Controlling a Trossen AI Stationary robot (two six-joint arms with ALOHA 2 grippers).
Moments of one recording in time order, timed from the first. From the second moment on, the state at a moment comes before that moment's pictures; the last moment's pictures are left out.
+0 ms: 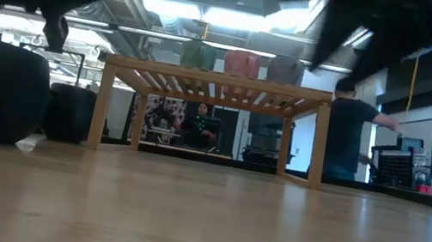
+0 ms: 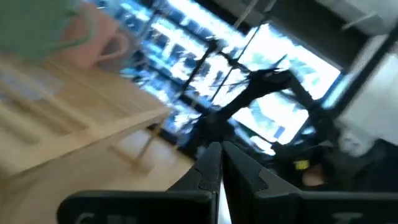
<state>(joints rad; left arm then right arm) -0.03 0.02 0.01 0.24 -0.21 -0.55 0.59 1.96 1.57 -1.09 0.57 1.51</state>
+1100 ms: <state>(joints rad) -0.11 0.97 0.94 -1.08 -0.05 -0.52 0.73 1.88 1.31 -1.17 0.66 1.59</state>
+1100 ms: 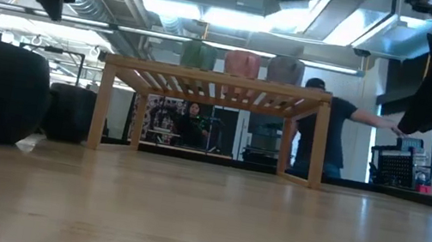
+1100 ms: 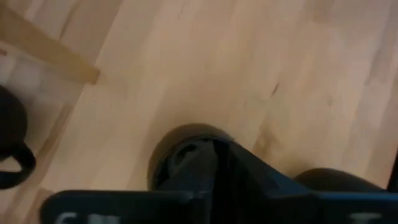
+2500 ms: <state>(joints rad) 0.03 1.37 0.90 -1.16 -0.01 -0.20 0.73 1.88 1.29 -1.18 0.72 1.56</state>
